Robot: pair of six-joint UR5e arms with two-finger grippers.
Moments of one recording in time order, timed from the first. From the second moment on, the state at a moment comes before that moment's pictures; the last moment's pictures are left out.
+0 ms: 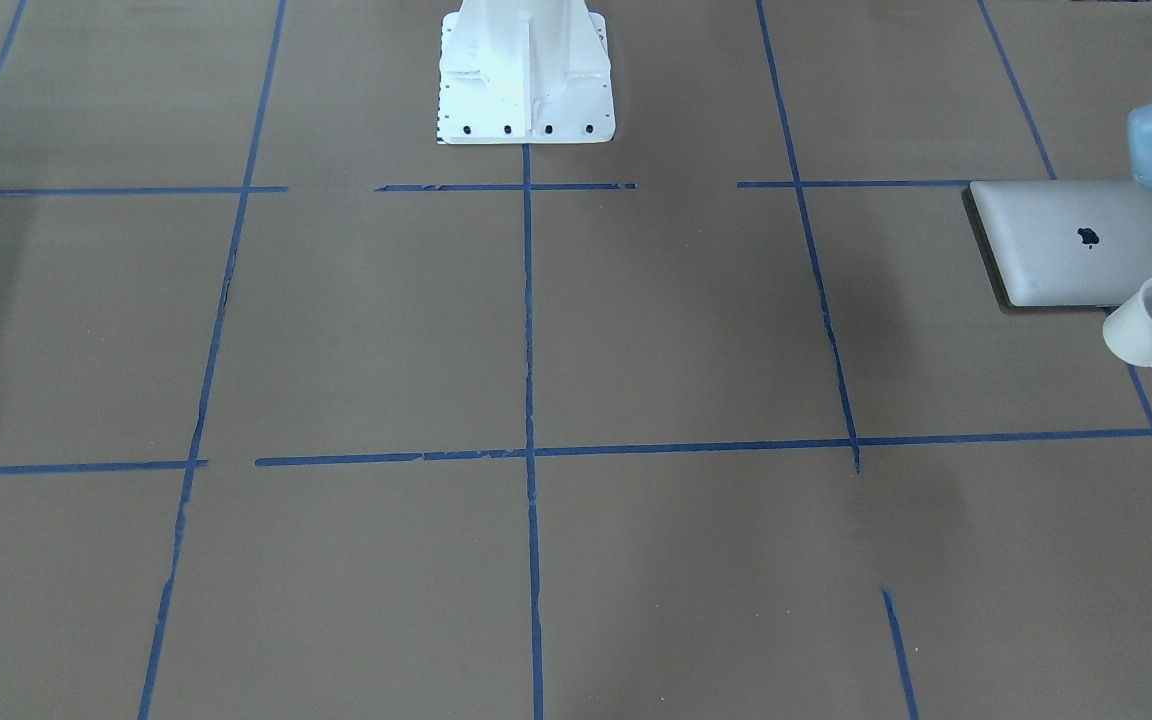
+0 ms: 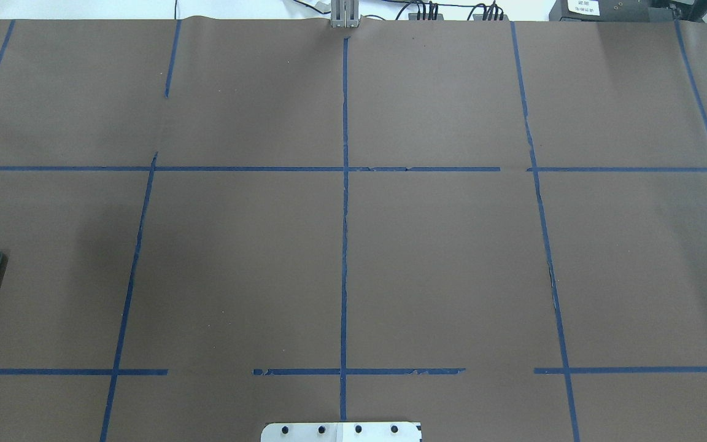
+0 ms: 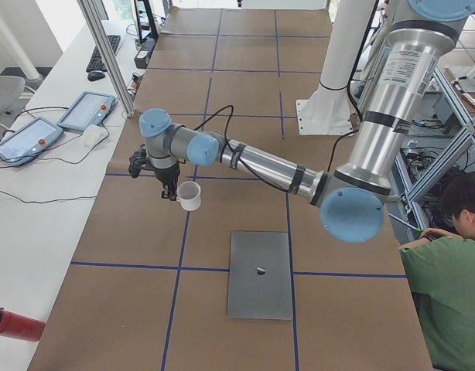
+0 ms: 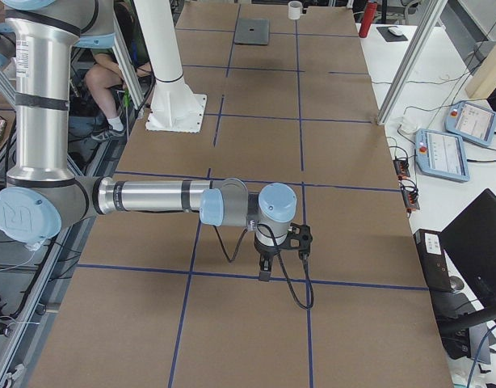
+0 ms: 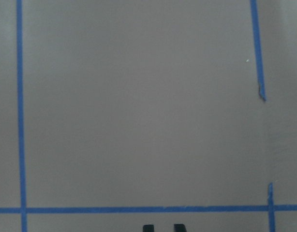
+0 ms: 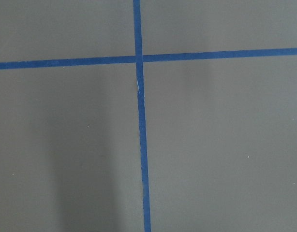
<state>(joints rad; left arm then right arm) -1.35 -1.79 -1.64 -1.53 -2.28 -0.35 1.54 -1.67 1.72 -1.64 2.32 0.07</state>
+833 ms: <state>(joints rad) -1.37 -1.34 -1.68 -1.98 -2.33 -0.46 1.54 -1.67 1.72 -1.64 2.32 0.07</state>
